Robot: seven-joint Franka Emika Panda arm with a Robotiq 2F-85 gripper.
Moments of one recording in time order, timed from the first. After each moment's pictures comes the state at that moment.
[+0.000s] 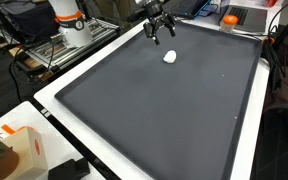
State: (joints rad) arm 0.78 0.15 -0.49 -2.48 -1.93 2.85 2.53
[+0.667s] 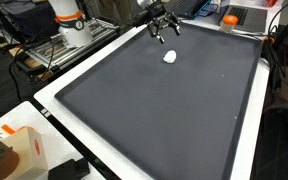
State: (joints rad) arm 0.58 0.17 -0.16 -2.48 -2.04 2.54 2.72
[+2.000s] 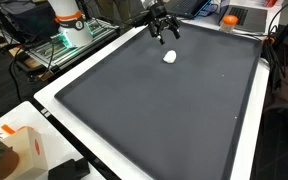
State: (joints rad) arm 0.23 0.19 0.18 -2.47 -1.97 2.46 2.46
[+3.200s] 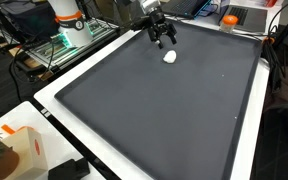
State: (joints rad) arm 0.22 0.27 0.22 -2.46 -1.97 2.43 2.40
